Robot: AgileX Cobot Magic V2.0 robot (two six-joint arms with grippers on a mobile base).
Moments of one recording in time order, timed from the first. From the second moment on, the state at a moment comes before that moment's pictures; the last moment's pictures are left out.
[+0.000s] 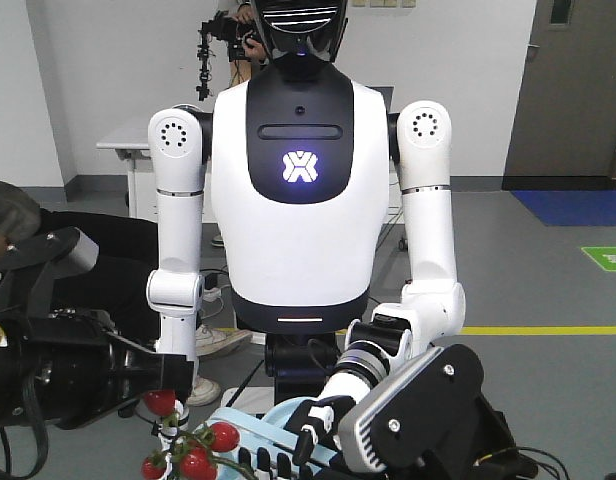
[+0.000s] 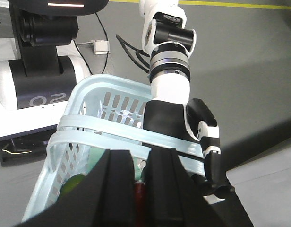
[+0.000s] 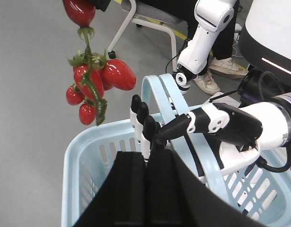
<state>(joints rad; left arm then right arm) -0.39 1.23 -1.07 -0.47 0.62 0.09 0.87 1.14 -0.82 -0.45 0.31 0.45</state>
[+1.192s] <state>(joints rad) -0.39 1.23 -1.04 -0.47 0.57 0.05 0.87 1.14 -0.82 -0.45 0.31 0.46</state>
